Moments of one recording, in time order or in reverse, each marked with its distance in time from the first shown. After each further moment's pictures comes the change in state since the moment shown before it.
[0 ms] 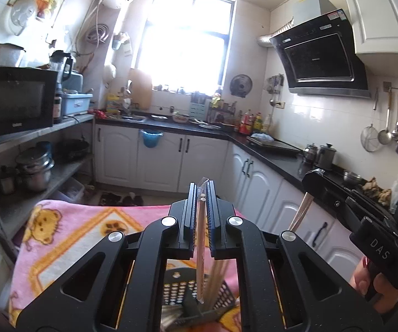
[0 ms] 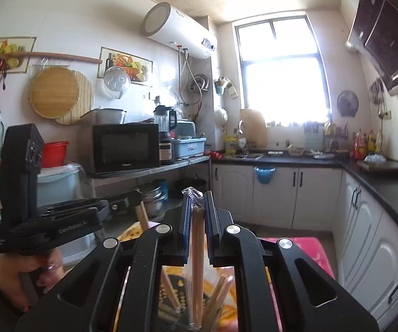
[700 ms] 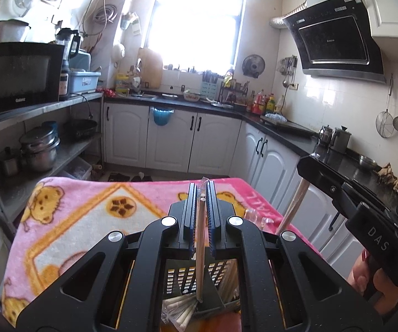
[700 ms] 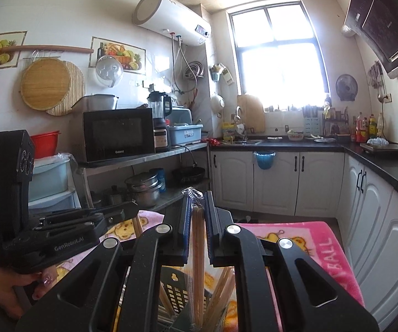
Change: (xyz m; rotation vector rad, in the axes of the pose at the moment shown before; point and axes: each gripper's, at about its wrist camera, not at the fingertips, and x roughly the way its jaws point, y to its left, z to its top) left arm 0.040 0.024 -0.046 -0.016 0.106 0.038; right arm 0.047 -0.006 -0.047 0.055 0.063 0.003
